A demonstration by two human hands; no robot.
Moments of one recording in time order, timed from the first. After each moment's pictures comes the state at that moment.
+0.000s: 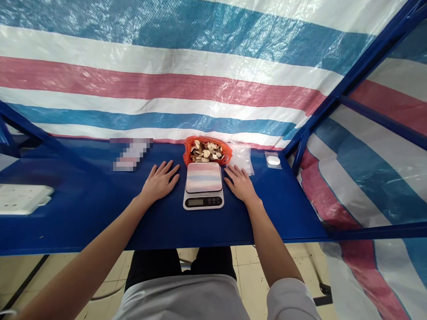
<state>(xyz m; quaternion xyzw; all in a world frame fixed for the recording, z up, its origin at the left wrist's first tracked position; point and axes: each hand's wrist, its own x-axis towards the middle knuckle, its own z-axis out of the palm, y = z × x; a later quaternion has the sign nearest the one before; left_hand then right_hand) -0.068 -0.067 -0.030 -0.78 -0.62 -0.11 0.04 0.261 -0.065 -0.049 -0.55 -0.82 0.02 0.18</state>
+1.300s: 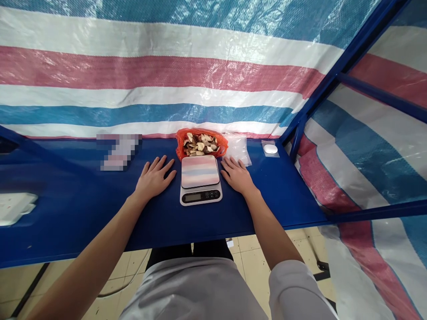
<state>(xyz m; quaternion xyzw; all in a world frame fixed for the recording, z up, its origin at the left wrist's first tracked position) -0.065 -0.064 -0.024 -0.77 -0.63 -0.08 0.02 0.256 -0.067 -0.043 -0.56 -0.82 0.02 0.14</state>
